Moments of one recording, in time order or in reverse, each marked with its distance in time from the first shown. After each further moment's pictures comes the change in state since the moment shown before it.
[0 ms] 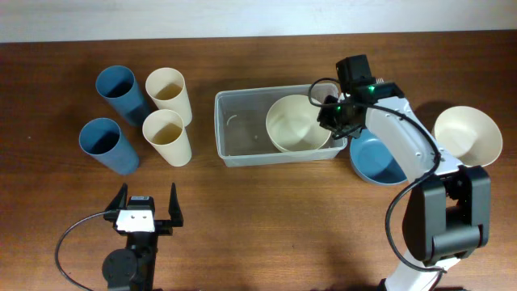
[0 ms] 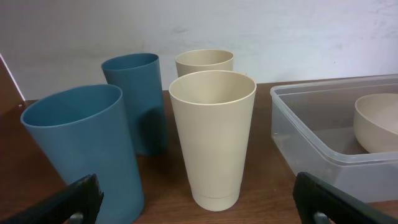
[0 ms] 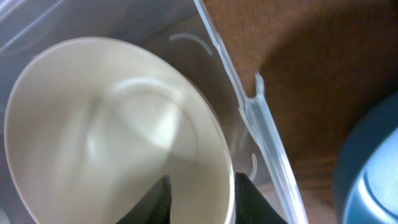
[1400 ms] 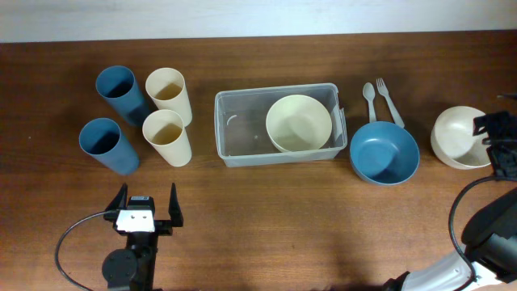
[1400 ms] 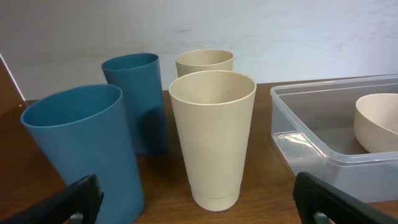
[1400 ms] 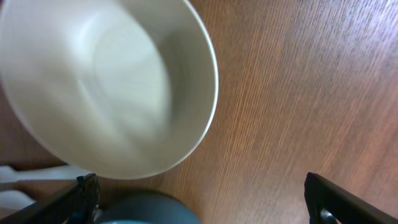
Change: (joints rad) left arm 0.000 0.000 0.000 0.000 0.000 0.000; right arm -0.835 0.006 0.209 -0.397 0.101 0.189
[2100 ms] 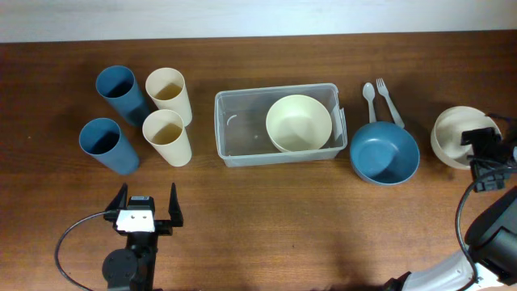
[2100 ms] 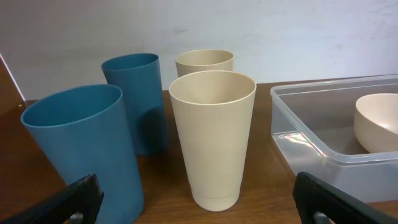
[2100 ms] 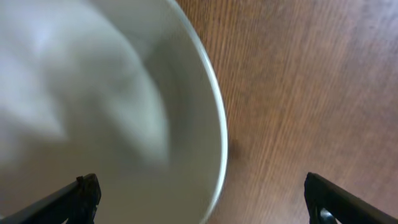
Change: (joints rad) left arm 0.000 0.000 0.000 0.000 0.000 0.000; right arm -0.042 0.000 -0.315 0.390 -0.102 0.018
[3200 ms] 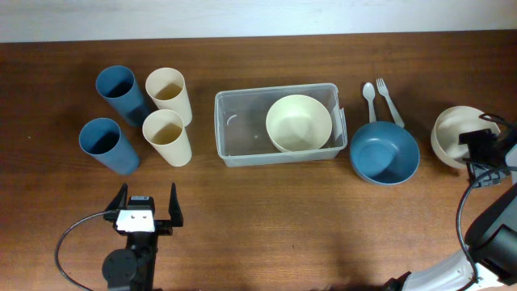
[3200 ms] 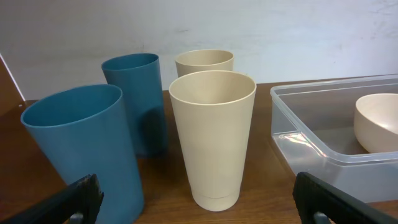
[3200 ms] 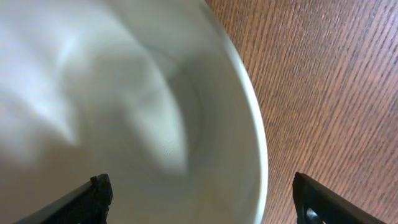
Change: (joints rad) left arm 0.000 0.000 0.000 0.000 0.000 0.000; right arm 0.000 0.000 -0.078 0.167 -0.017 -0.043
